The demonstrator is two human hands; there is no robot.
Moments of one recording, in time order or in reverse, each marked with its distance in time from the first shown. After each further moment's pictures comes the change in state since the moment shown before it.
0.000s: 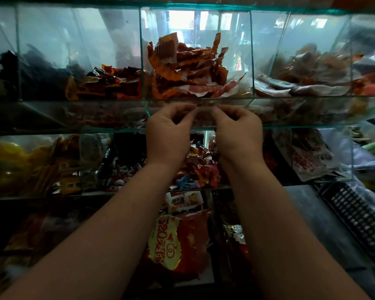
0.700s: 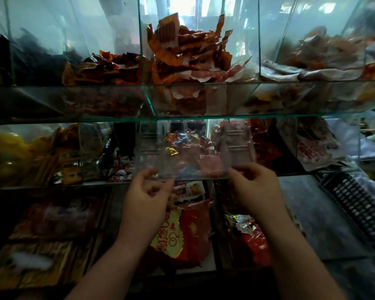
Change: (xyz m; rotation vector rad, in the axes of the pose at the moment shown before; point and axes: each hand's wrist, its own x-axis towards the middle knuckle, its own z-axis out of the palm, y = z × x) left_hand -0.119 -0.051 -0.079 0.070 -0.090 -0.459; right_hand -0.049 0.086 -0.089 -0.506 -0.139 0.075
